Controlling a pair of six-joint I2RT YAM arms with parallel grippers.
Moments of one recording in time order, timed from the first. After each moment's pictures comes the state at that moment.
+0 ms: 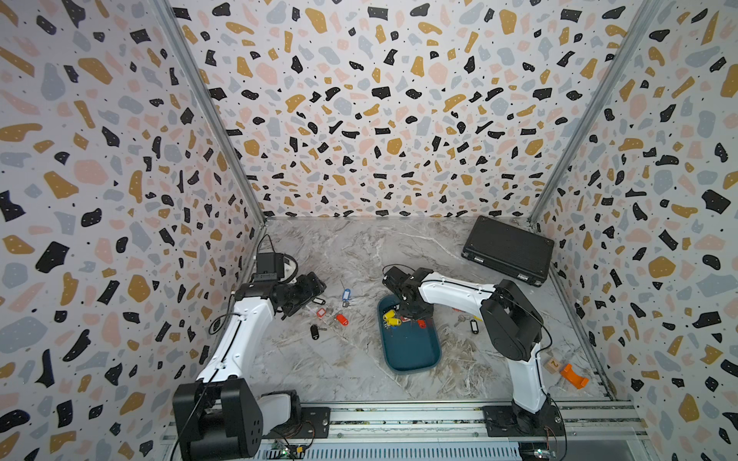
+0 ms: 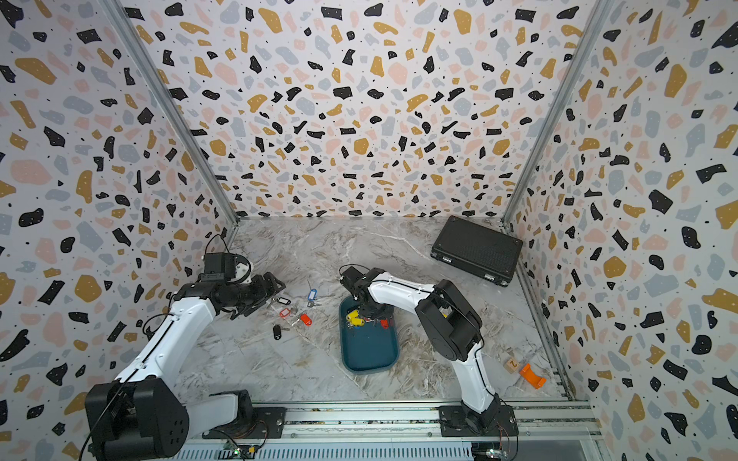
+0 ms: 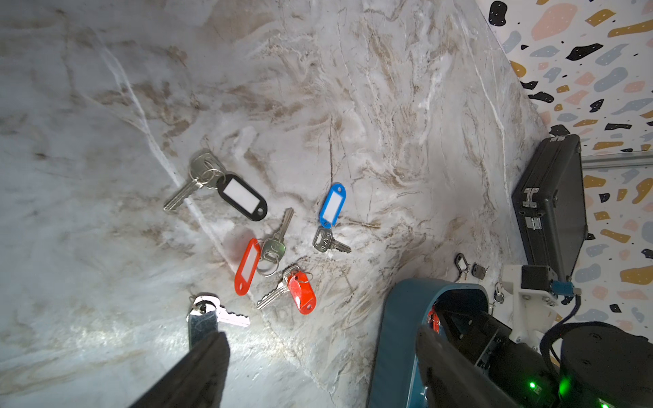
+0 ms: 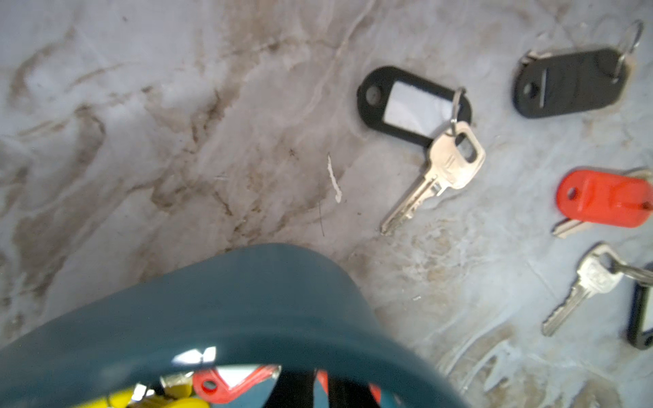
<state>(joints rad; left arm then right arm) 0.09 1.22 0.93 -0.72 0.41 -0.48 0.85 2.04 1.50 -0.93 0.26 0.97</state>
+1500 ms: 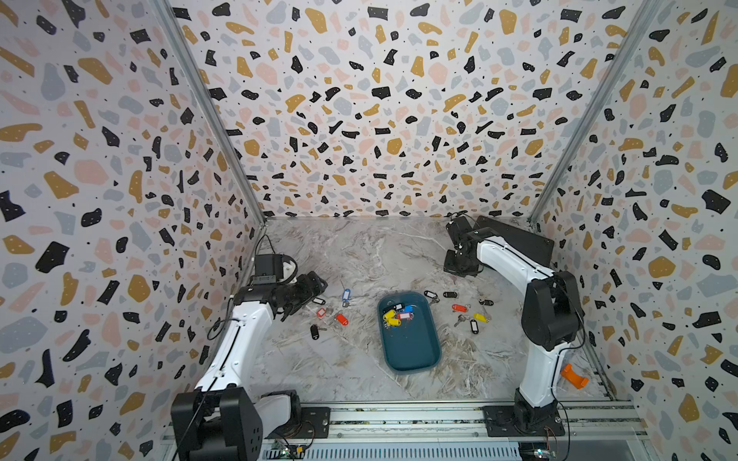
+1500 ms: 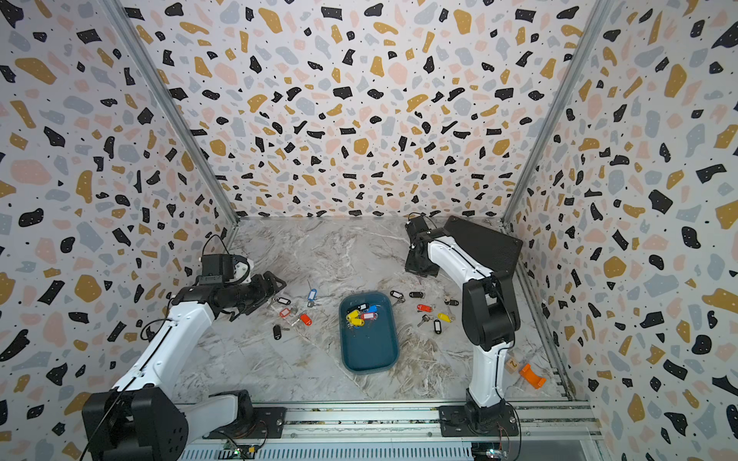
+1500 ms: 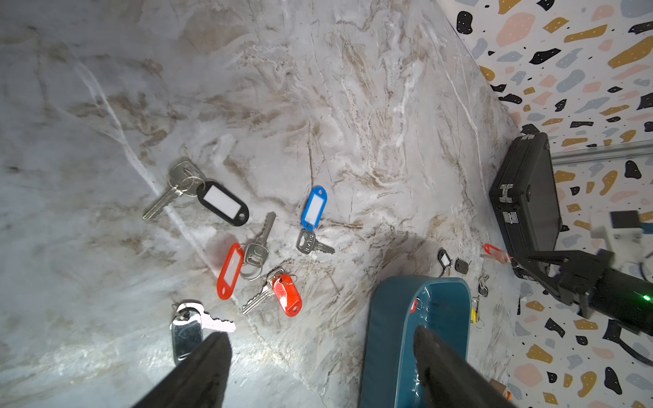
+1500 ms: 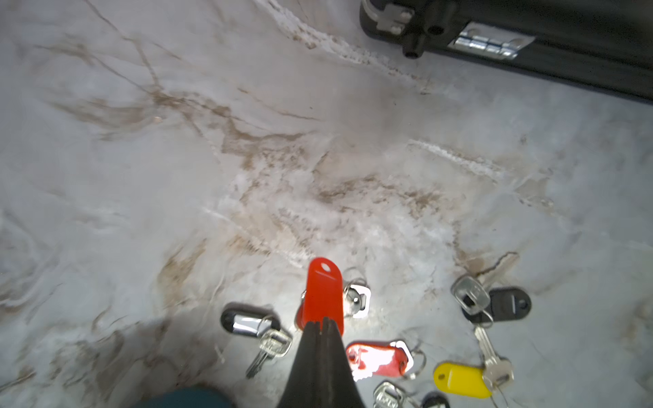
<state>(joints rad) 0.09 1.18 0.90 -0.68 0.45 -0.47 0.36 1.97 1.61 -0.92 0.09 0.60</state>
